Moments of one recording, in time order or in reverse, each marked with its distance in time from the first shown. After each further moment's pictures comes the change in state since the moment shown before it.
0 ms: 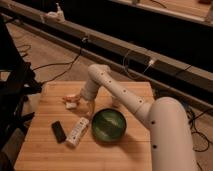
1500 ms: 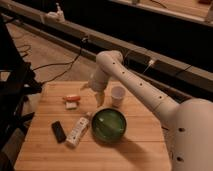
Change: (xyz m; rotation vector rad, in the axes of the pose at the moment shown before) arm -0.023 0.024 -0.115 0.064 0.164 0.131
